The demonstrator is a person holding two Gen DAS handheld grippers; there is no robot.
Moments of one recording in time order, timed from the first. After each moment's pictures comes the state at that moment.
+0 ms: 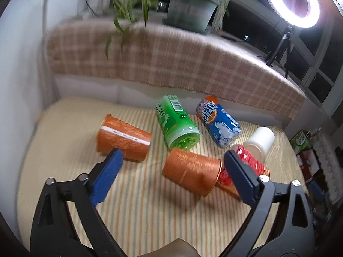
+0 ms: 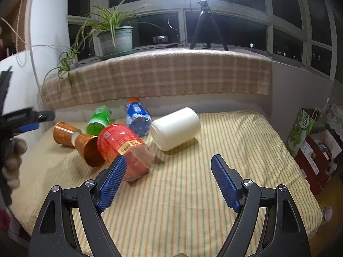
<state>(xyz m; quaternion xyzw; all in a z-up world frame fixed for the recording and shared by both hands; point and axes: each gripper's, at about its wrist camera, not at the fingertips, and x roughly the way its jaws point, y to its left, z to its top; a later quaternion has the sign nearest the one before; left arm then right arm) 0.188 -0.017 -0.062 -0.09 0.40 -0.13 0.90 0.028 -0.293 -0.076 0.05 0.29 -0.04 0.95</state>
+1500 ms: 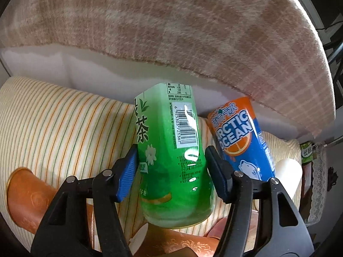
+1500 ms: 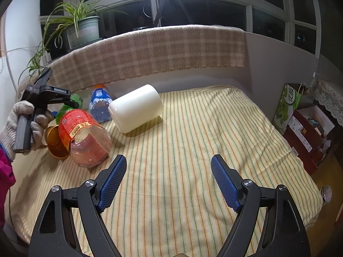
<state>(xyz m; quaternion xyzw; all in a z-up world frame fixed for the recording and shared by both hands) 0.368 -0.061 -0.160 -0.13 0.54 -0.12 0.82 0.027 -0.345 -0.112 0.08 0.33 -0.10 0.94</state>
